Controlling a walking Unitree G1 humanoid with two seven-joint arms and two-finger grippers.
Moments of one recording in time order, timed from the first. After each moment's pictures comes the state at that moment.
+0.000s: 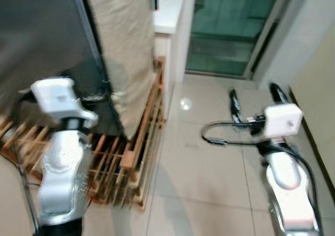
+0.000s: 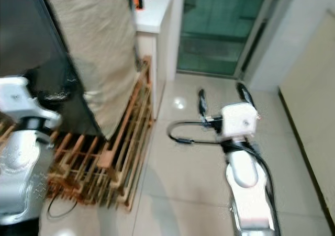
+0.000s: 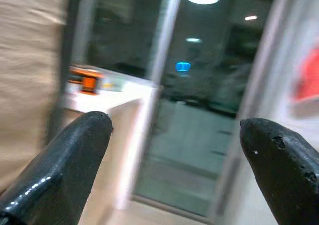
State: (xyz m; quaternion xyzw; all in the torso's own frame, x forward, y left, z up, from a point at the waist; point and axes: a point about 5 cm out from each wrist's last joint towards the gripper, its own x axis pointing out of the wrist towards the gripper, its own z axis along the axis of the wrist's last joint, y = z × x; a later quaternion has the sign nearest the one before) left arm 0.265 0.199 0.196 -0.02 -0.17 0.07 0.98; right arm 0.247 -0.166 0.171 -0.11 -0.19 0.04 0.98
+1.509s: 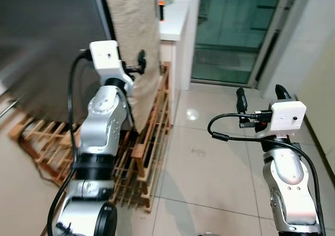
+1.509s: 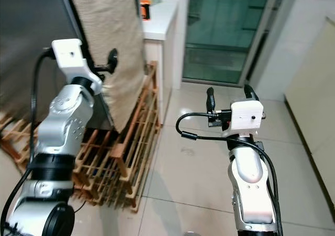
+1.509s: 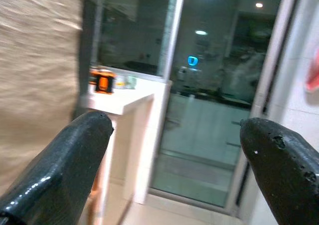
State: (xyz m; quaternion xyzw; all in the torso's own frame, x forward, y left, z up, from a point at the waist) left arm 0.367 0.111 0.209 -0.10 -0.05 -0.13 0.99; right arm 0.260 -0.179 0.160 -0.08 -0.15 0.00 0.99
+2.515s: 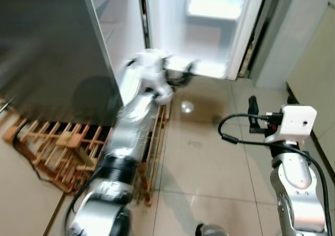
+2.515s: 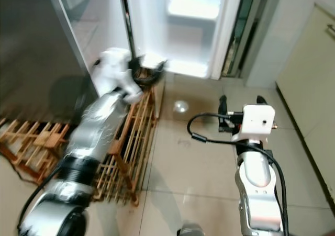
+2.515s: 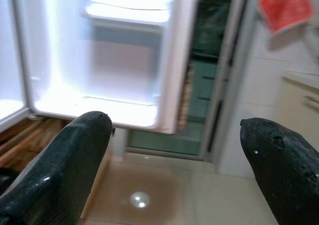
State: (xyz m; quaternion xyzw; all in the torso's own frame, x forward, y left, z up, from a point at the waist) left arm 0.332 0.148 0.170 -0.12 -0.09 -0.13 0.98; right arm 0.258 -0.203 0.151 -0.06 -0.09 -0.07 0.99
